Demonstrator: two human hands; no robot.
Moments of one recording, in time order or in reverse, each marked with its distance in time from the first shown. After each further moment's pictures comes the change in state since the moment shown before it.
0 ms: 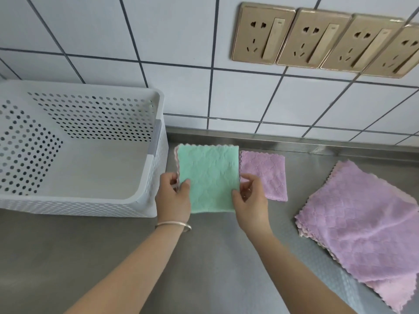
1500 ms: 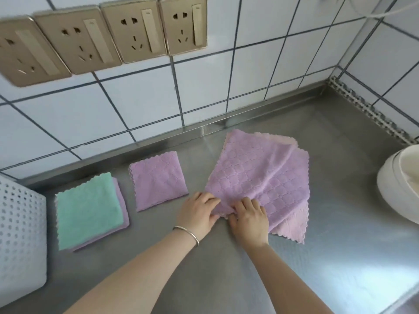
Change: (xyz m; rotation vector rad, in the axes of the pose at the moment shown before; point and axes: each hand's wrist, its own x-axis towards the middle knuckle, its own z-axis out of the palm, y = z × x) left_hand -0.108 0.003 0.224 0.841 -0.797 1.162; right_hand -0.021 0.173 -0.176 -0.866 0.379 -0.036
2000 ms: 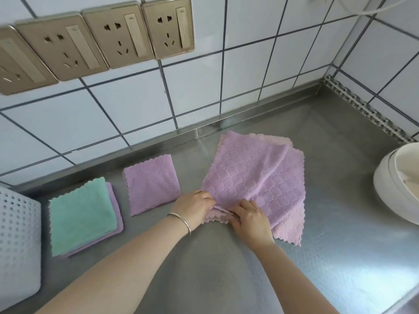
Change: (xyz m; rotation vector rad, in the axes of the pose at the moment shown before) left_hand 0.030 -0.003 -0.010 0.051 -0.279 0.111; right_hand 0.002 0.031 -0.002 0.125 -0.060 -0.107
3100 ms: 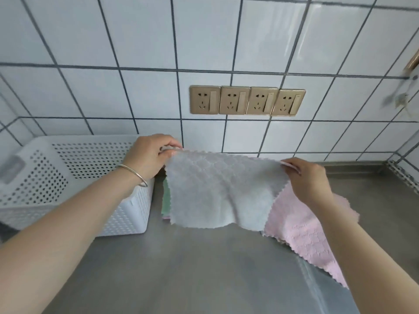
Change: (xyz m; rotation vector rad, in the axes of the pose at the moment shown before) left_hand -0.283 -0.087 -0.201 -0.284 0.835 -0.457; right_hand 0.051 -0.174 -0.190 0.284 0.122 -0.132
